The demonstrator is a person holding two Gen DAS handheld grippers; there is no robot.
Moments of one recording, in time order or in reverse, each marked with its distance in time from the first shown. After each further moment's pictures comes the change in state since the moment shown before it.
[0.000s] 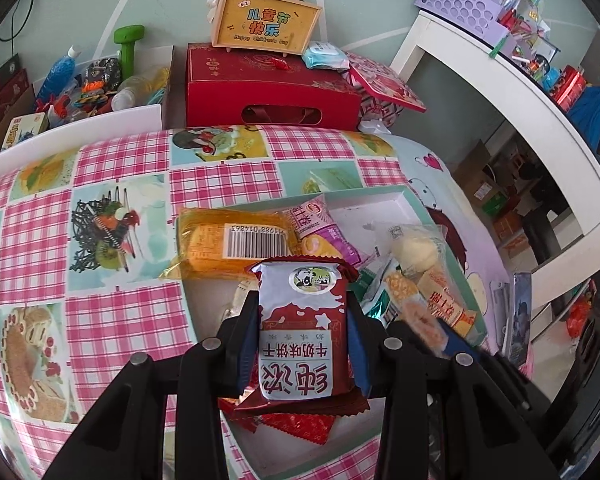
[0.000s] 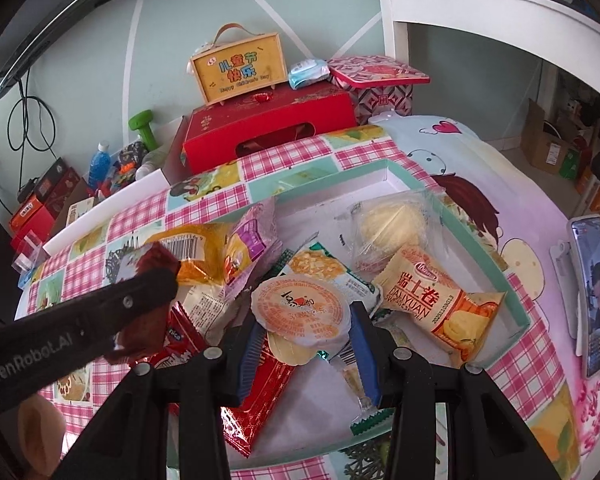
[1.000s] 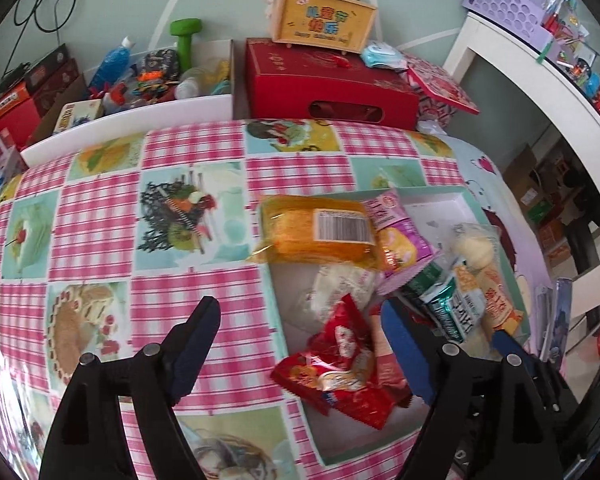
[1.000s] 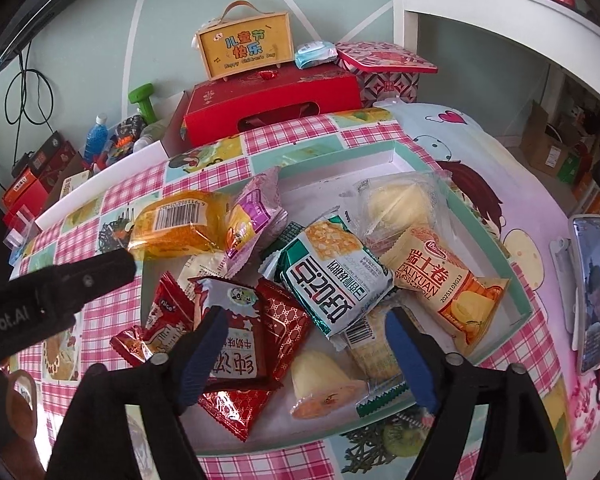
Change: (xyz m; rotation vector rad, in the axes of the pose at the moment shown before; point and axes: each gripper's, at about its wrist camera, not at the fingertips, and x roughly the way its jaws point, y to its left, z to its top) left arm -0.016 0.035 -0.010 -0.051 0.020 0.198; right arm 0.002 0.010 -0.009 -0.052 0.053 -0.044
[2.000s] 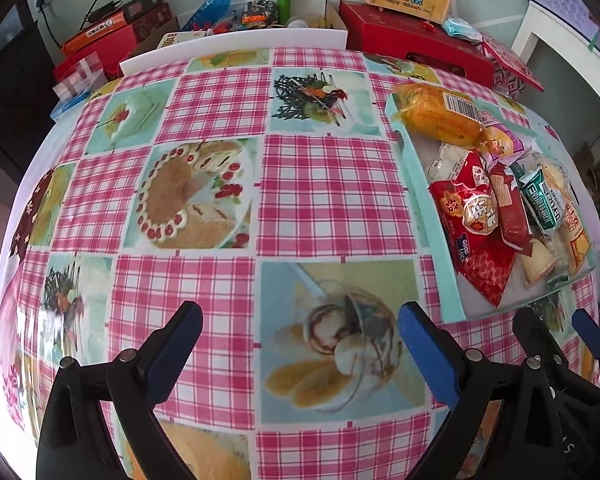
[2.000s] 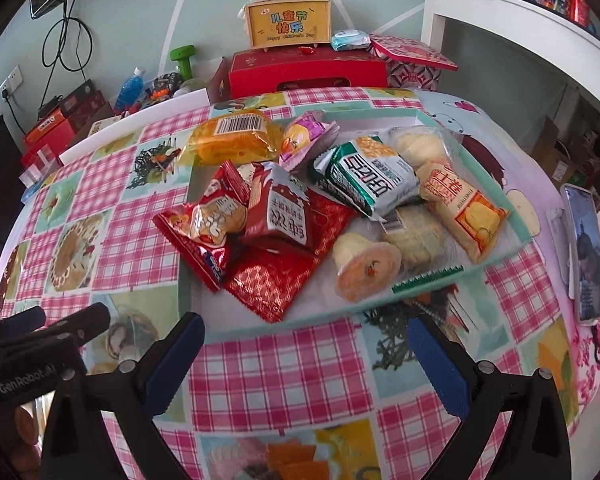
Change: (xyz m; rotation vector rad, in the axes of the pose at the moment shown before) left arm -0.024 0.061 -0.114 -0.103 0.076 0.215; right arm -0.033 0.028 -0.080 -0.110 0.022 -0.005
